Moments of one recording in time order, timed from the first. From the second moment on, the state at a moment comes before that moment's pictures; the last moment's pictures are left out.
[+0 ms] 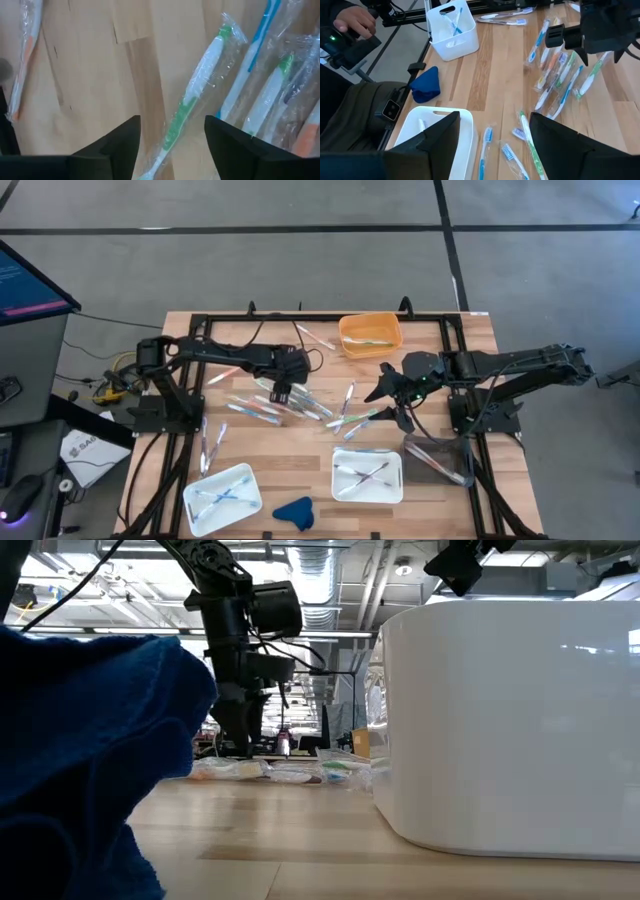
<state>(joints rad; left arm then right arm) 0.22 1.74 1.08 -0.62 -0.26 0.44 0.09 1.11 0.96 -0.44 -0.18 0.14</state>
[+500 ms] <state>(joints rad) 0.27 1.74 1.02 -0.56 -0.24 0.41 0.09 1.11 0.96 -0.44 -0.18 0.14</state>
